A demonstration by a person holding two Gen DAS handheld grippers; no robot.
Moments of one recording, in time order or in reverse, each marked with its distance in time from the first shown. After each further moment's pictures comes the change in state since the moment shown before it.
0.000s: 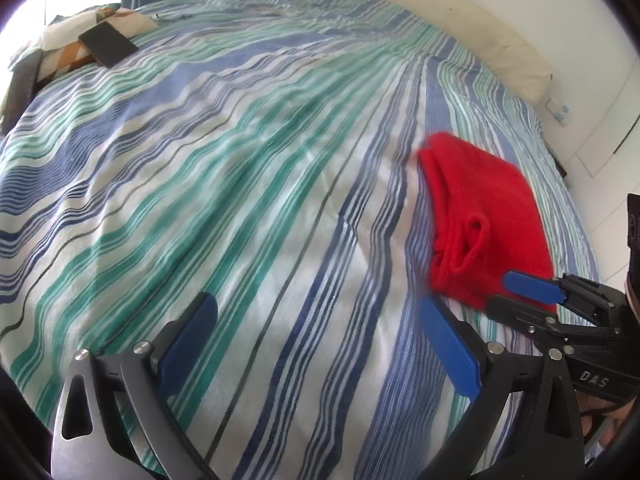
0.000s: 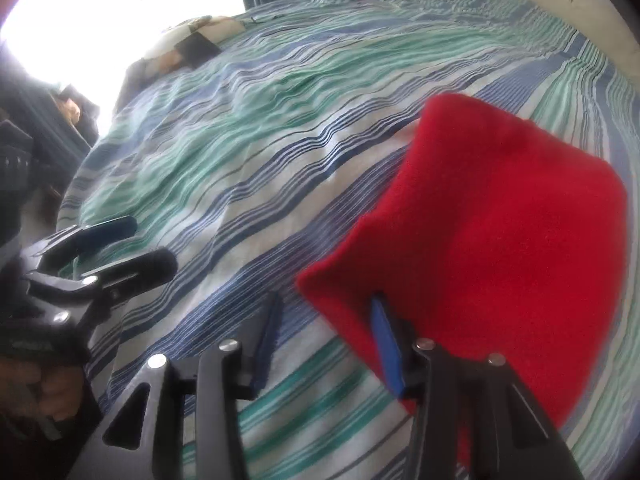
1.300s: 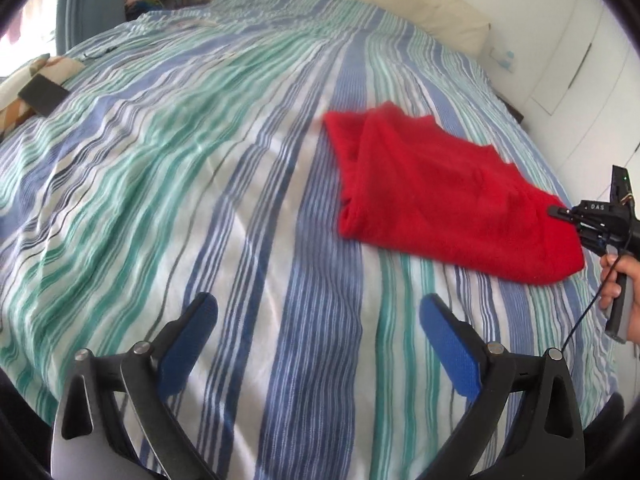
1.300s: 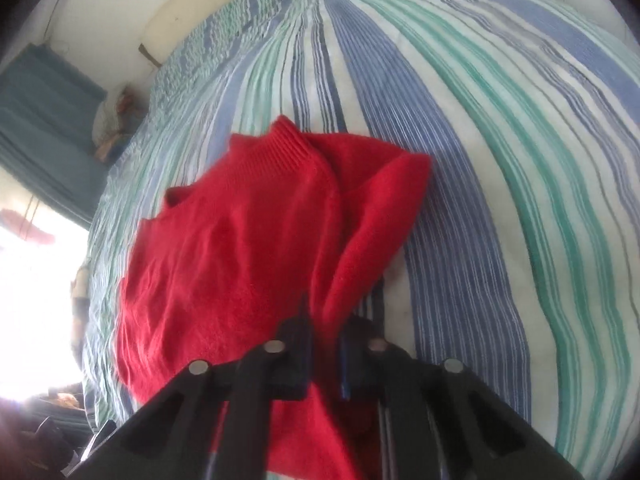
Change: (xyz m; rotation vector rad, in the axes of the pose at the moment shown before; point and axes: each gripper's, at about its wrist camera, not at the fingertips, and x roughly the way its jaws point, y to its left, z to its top) left arm -0.009 -0.059 -0.019 0.202 0.017 -0.085; right arm -0.120 -0.273 -0.146 0.928 -0.222 -0.126
